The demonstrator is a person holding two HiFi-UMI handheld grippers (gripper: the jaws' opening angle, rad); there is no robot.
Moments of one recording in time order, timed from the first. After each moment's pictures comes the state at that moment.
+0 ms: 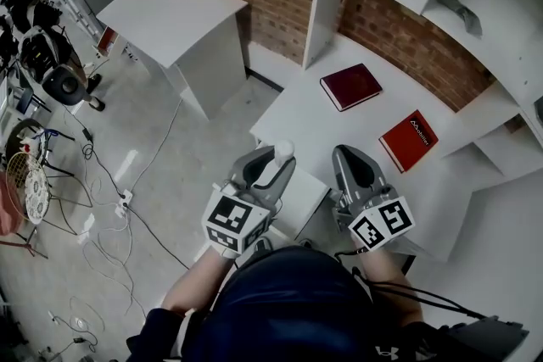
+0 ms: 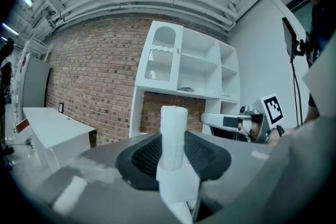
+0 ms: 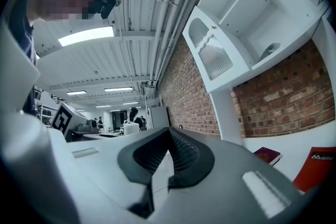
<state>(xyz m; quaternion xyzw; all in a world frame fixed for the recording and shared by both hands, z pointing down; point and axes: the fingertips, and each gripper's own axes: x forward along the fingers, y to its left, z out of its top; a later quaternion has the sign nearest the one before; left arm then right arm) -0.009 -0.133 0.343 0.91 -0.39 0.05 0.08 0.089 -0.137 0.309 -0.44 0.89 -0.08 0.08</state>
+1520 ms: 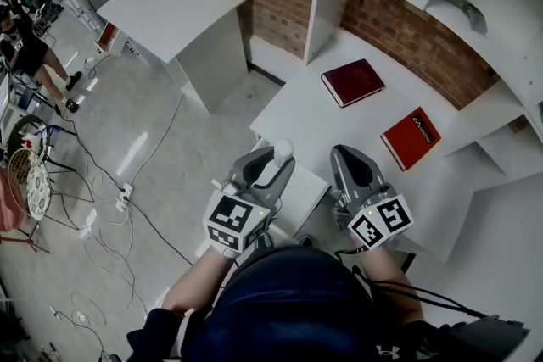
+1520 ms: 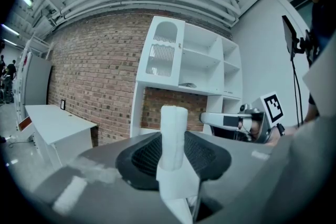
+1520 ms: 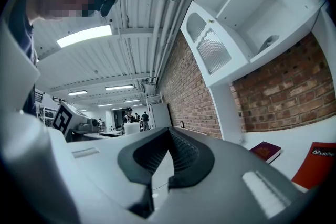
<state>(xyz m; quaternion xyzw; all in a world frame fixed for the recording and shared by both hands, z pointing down) -0.008 -0.133 0.357 0.91 -0.40 0.07 0.09 0.088 -0.140 0.323 -0.43 0.90 -0.10 0.07</state>
